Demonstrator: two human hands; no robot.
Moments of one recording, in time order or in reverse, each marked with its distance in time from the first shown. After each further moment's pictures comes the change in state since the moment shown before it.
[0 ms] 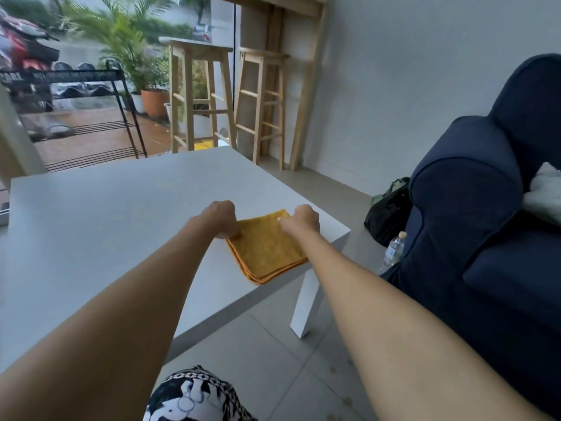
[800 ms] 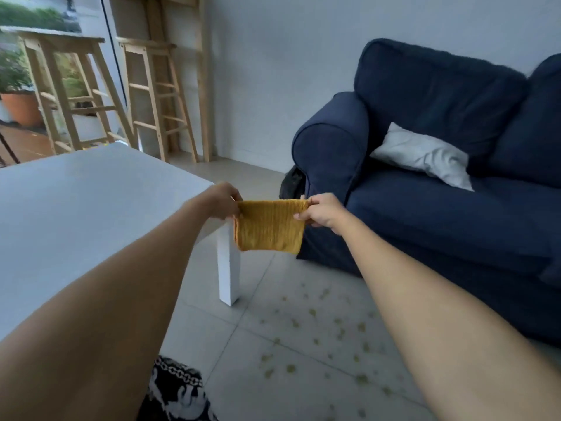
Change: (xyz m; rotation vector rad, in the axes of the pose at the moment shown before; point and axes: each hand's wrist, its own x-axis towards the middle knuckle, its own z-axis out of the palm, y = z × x) left_hand -0.086 0.188 0.020 -0.250 -0.126 0.326; right_hand -0.107 0.155 -0.213 0.164 0.040 0.090
